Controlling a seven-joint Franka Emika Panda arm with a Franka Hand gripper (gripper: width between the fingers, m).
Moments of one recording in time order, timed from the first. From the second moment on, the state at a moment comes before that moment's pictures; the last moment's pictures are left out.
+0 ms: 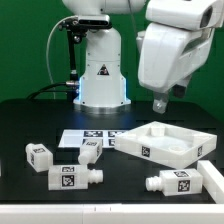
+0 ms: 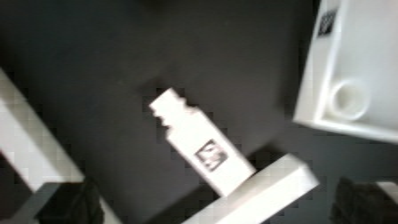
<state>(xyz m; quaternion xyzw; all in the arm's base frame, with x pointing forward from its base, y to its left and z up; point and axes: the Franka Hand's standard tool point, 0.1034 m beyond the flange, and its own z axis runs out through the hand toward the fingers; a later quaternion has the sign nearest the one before) 0.578 0.068 0.140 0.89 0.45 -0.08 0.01</state>
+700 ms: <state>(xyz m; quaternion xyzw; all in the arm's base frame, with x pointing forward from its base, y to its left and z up) 0.596 0.049 0.078 0.90 0.44 0.05 0.03</state>
